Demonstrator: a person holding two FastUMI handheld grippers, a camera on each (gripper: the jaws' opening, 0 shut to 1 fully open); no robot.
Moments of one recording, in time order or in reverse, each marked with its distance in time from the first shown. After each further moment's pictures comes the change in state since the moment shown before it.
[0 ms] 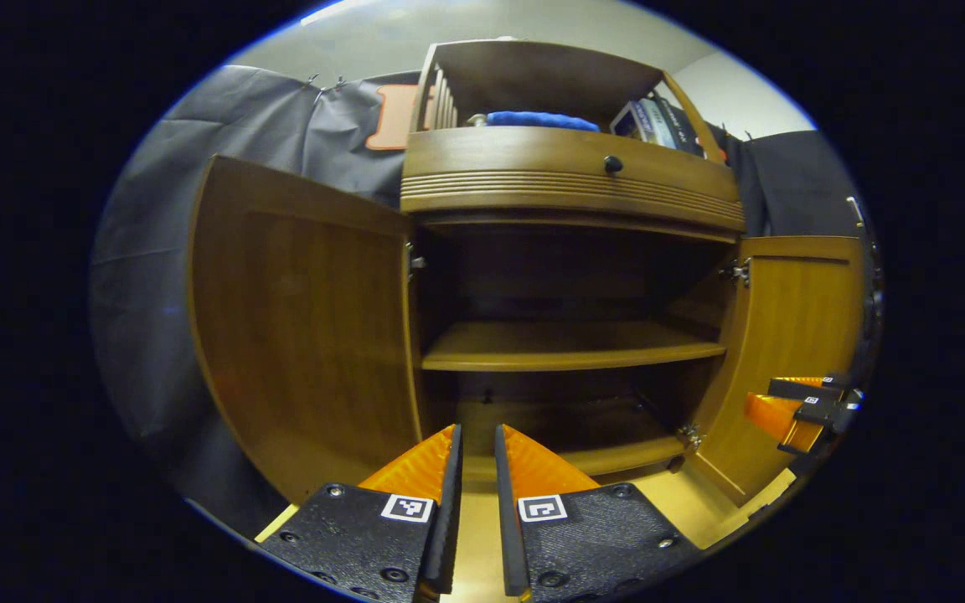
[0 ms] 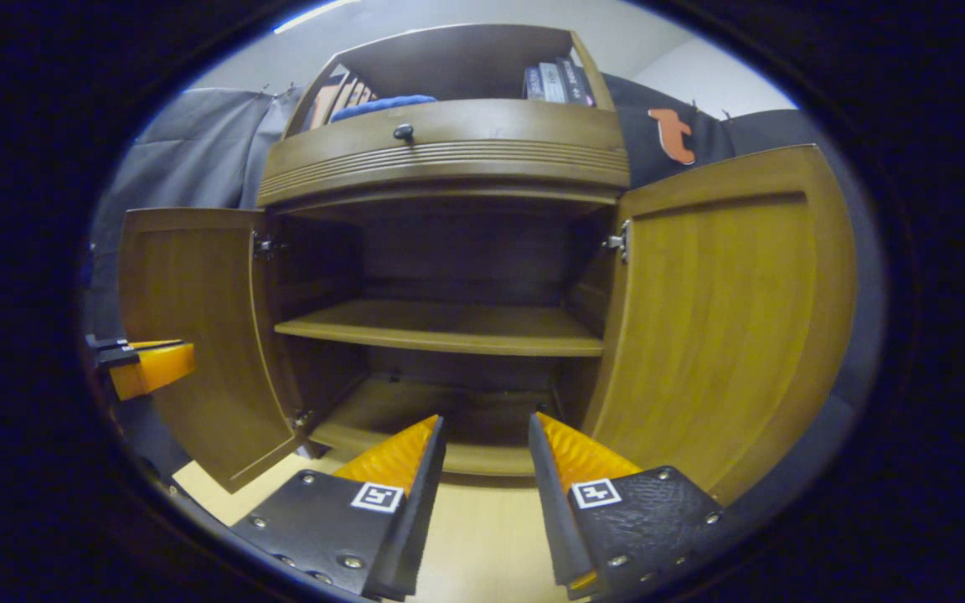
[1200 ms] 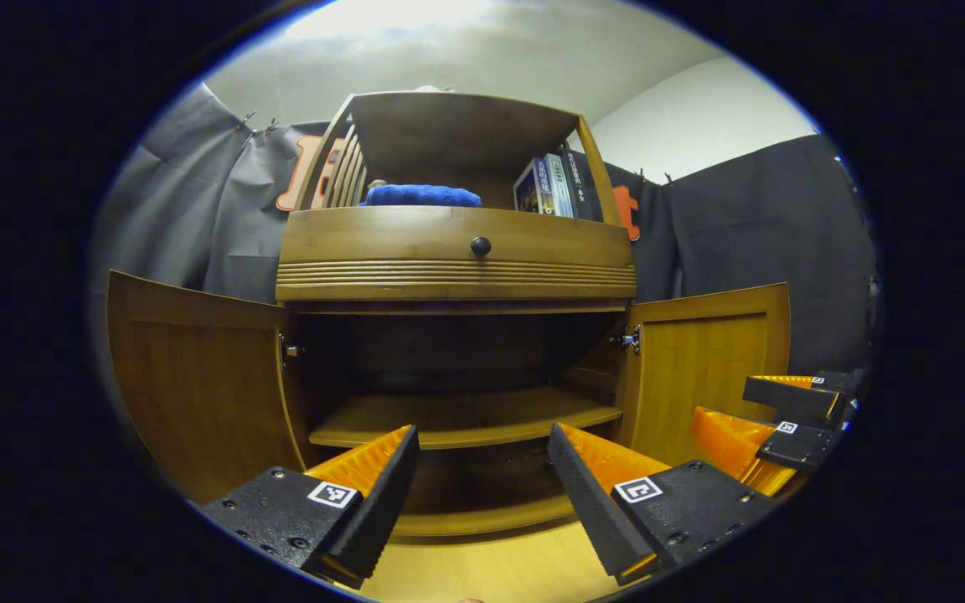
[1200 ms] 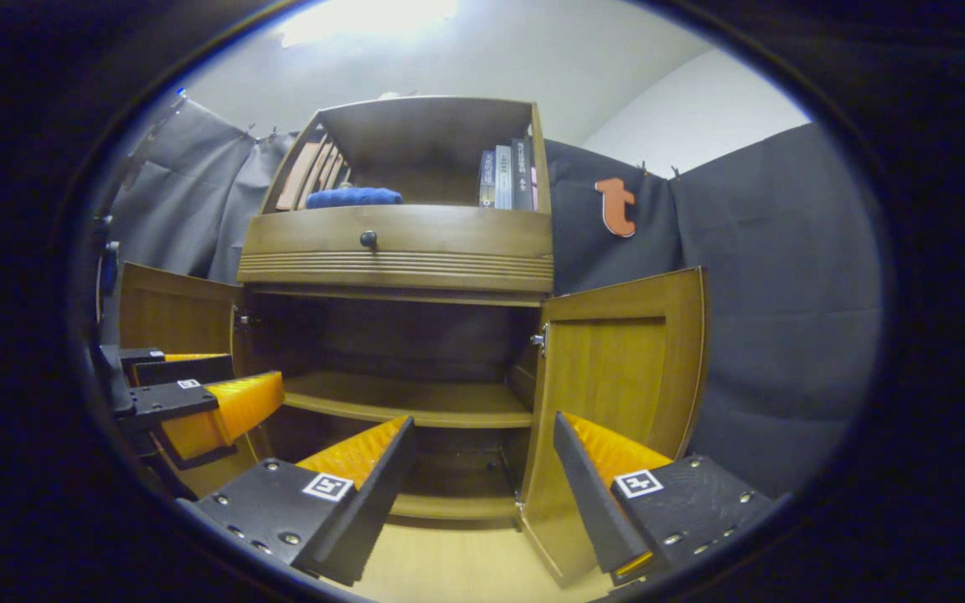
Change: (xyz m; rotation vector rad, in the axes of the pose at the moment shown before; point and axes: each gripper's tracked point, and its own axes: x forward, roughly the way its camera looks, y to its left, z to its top) left arm -0.011 -0.108 0.074 0.011 -0.200 -0.248; right arm -0.068 -0.035 0.079 0.005 -0.249 -0.150
